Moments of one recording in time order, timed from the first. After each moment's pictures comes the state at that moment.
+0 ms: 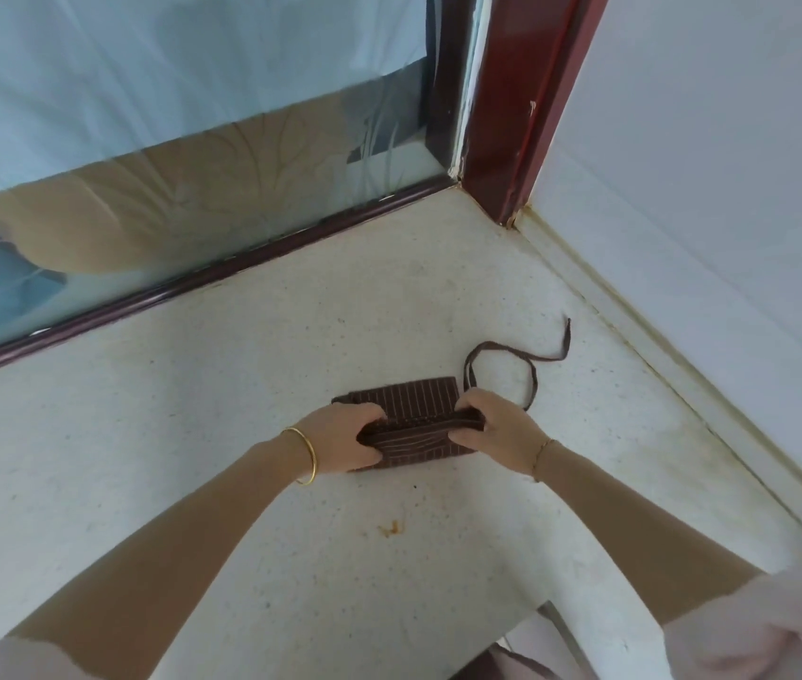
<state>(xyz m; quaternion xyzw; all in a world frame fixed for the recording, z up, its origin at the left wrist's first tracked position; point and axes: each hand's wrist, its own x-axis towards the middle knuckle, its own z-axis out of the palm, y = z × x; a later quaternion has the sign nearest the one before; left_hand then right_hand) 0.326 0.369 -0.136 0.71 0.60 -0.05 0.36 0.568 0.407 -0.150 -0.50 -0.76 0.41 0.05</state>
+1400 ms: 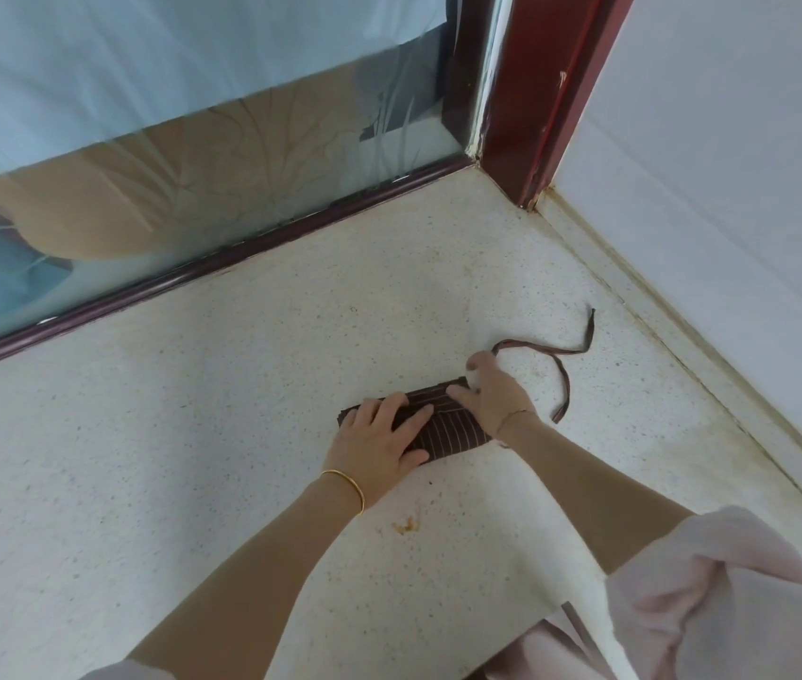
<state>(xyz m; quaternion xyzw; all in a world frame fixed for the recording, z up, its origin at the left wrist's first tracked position) 0.349 0.343 -0.194 0.80 0.60 -0.02 0.06 0.526 0.432 -0.164 -0.64 -0.67 0.36 0.03</state>
